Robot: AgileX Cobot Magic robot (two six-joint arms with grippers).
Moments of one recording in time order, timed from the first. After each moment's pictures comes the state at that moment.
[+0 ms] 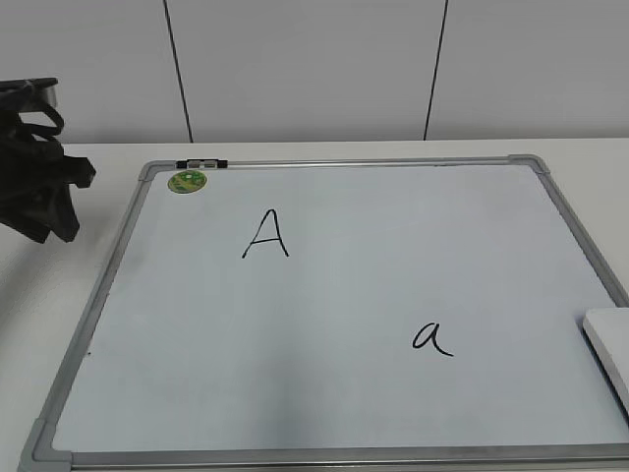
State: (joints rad) left arm -0.11 1.79 -1.30 -0.15 0.95 -0.02; right arm 0.05 -0.02 -0.49 0.00 1.14 0.01
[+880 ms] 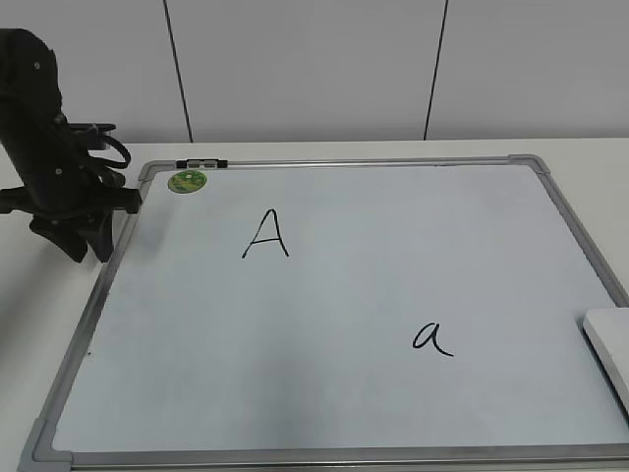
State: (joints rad) left arm -0.15 2.12 -1.57 -0.03 1.02 -0.13; right arm 0.05 -0.02 -0.49 0.00 1.14 0.01
